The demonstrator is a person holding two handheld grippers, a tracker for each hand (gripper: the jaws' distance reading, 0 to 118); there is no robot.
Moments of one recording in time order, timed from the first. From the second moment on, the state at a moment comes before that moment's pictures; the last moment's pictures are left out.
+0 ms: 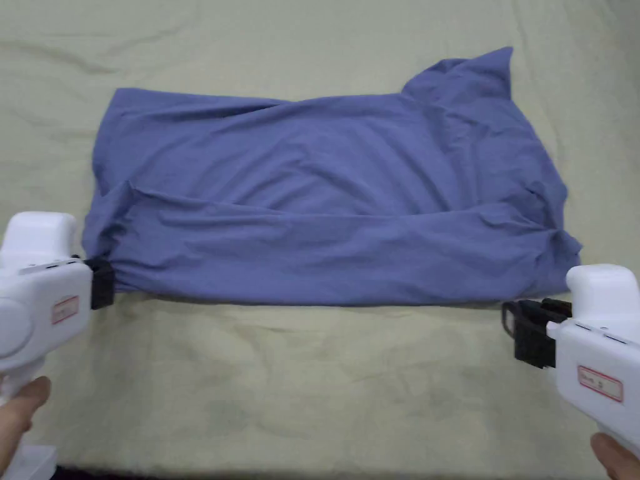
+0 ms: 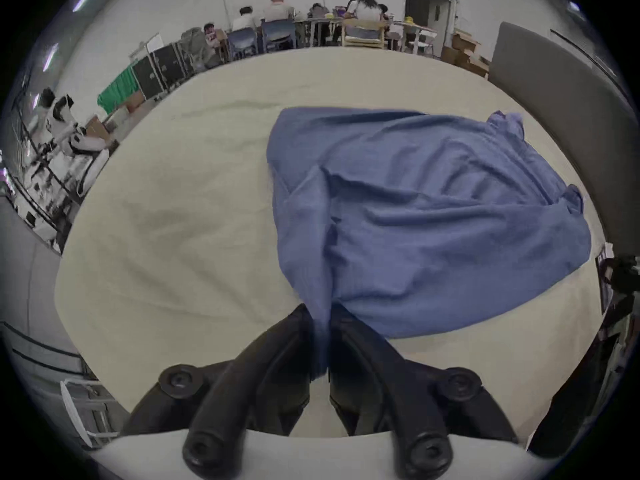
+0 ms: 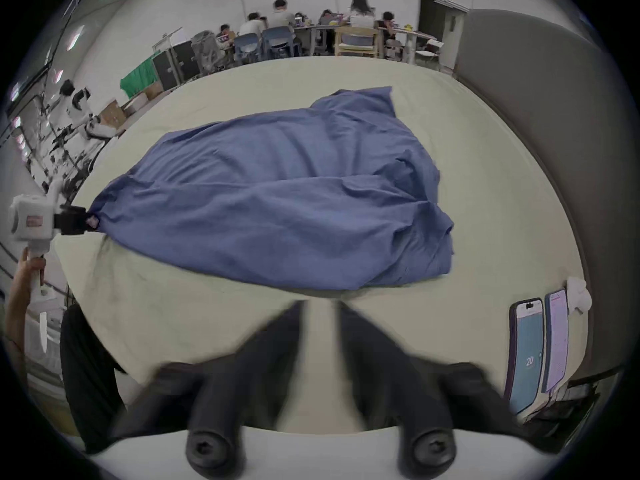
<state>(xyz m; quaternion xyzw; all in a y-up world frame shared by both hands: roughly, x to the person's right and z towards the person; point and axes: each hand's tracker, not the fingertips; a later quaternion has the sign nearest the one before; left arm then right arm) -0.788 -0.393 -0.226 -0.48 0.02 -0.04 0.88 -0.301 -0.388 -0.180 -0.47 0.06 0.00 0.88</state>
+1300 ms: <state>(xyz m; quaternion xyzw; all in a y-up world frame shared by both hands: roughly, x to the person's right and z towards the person) -0.804 -0.391 -0.172 -0.52 0.01 -0.03 0.86 -0.245 -0.397 -0.165 -0.52 0.05 -0.07 0.85</state>
